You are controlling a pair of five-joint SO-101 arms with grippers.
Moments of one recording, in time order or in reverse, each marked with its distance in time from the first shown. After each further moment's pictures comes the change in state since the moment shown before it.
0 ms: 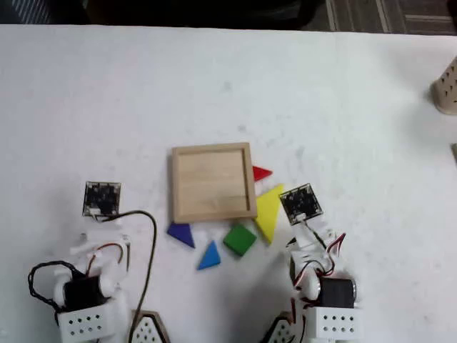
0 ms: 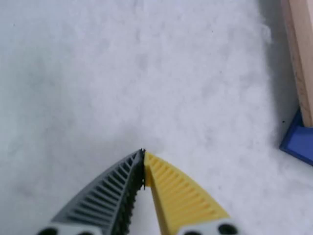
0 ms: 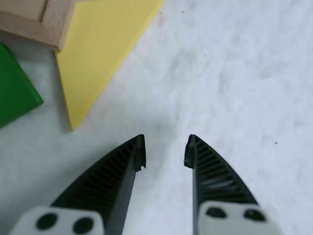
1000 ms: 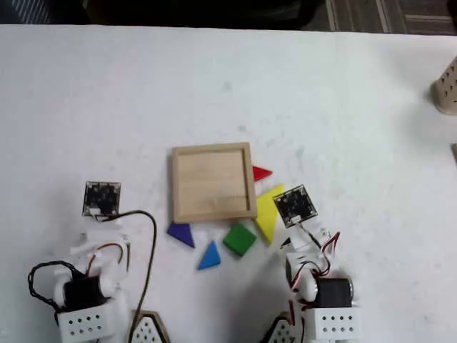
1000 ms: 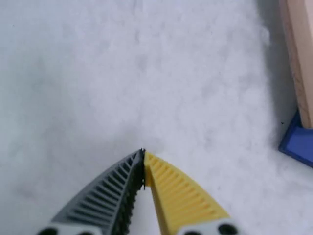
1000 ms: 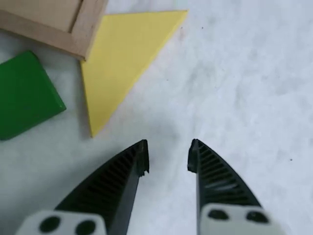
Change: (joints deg) left arm 0.0 -0.1 -0.7 0.0 0.0; right arm -3.7 0.0 0.0 0.0 0.0
